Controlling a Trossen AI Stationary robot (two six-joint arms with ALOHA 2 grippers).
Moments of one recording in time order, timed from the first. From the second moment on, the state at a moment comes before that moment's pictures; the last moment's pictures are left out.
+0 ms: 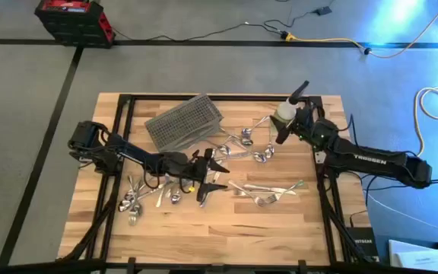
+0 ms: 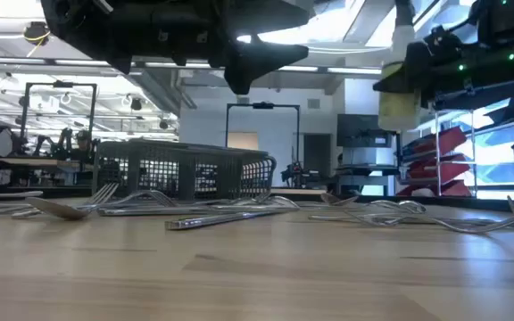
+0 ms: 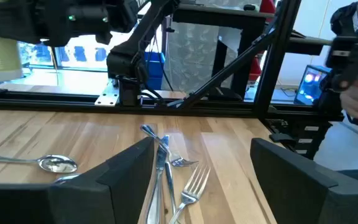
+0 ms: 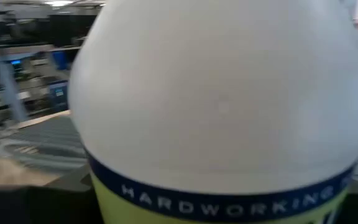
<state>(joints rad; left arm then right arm) -0.16 1.69 0.74 0.91 -0.03 -0.10 -0.50 0.64 0.17 0.46 0.22 0.09</state>
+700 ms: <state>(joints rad) -0.16 1.69 0.74 0.92 -0.04 -0.08 -0.89 0.71 0.02 0.65 0.22 0.15</state>
